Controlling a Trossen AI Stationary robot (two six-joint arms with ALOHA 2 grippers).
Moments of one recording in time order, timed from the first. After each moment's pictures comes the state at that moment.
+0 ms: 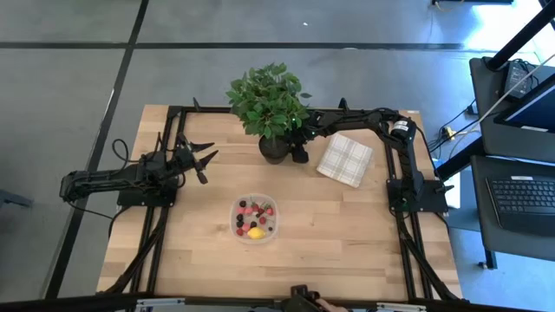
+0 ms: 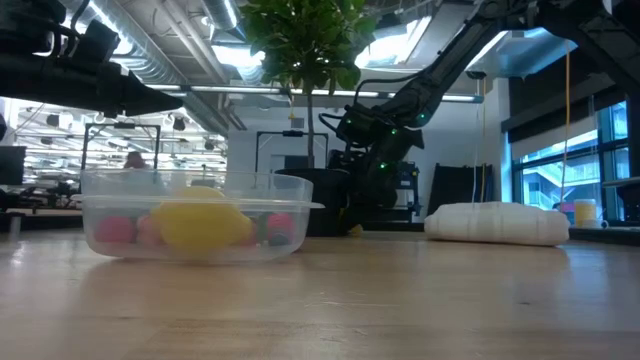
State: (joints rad) left arm 0.17 0.08 0.01 0.10 -0.40 0.21; right arm -0.52 2.09 1.30 -0.23 -0.25 -0.61
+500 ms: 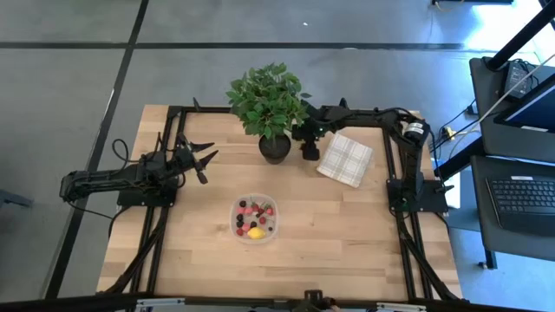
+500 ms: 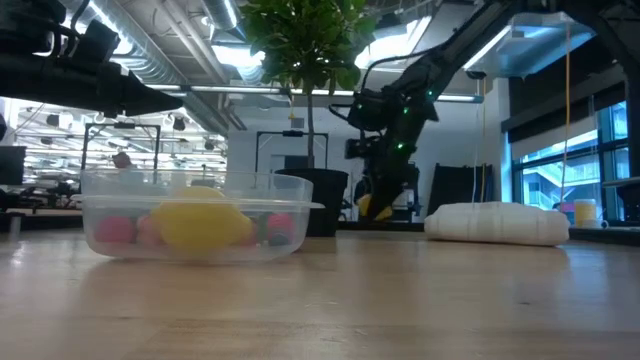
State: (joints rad) left arm 0.17 0.08 0.01 0.10 -0.40 0.21; right arm -0.53 1.97 1.30 -0.48 -0.13 -0.56
